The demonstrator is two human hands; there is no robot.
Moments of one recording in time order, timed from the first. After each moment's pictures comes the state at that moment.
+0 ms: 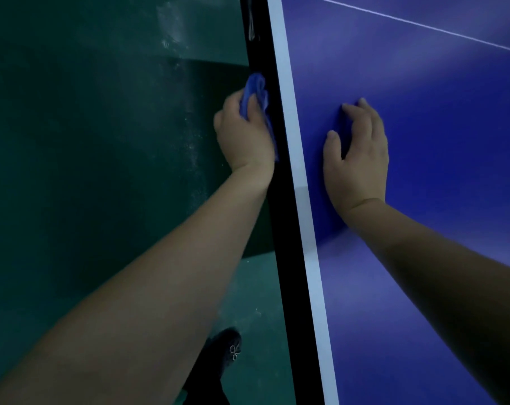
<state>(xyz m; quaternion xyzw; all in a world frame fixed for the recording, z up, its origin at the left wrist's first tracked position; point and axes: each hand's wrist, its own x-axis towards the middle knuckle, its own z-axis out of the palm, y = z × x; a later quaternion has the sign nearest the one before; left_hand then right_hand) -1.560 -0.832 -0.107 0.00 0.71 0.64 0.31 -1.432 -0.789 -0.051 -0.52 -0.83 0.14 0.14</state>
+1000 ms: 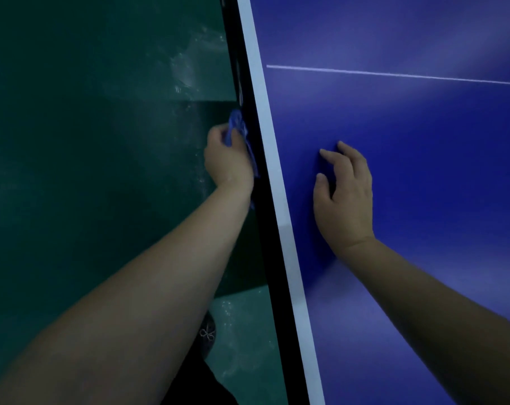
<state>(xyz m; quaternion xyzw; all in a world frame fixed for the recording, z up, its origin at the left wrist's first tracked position) -1.605 -0.795 -0.103 -0.05 0.73 0.61 0.31 -1.445 -0.766 -0.047 -0.49 -0.84 0.18 0.14</state>
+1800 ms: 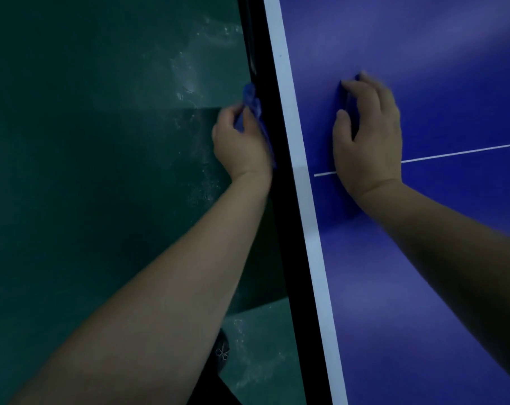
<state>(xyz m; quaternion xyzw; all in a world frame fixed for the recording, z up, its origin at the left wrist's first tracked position) -1.734 -0.672 -0.119 -0.06 0.72 0.63 0.28 -1.619 -0.602 -0.051 -0.47 -0.86 0.15 0.14</state>
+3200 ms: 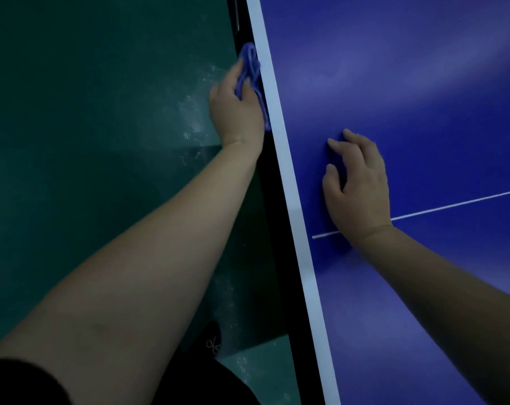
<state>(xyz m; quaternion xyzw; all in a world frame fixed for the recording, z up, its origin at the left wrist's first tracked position) -1.831 -0.595 -0.093 0.08 0.69 0.65 0.30 -1.637 -0.588 -0.046 -0.46 -0.87 0.15 0.12</state>
